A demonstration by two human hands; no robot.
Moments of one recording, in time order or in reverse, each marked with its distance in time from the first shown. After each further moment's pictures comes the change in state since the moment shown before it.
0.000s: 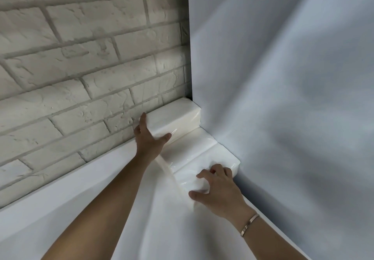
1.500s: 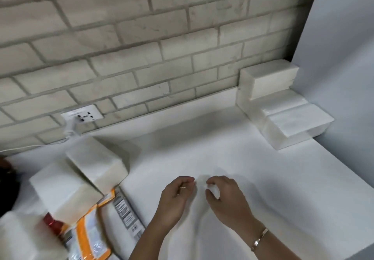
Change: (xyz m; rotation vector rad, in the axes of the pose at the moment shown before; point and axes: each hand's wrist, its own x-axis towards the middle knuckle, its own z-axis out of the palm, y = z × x) left_hand -0.379 -0.128 -0.255 -0.249 -0.125 -0.420; right_hand -0.211 -0.165 0.184 0.205 -0.082 -0.268
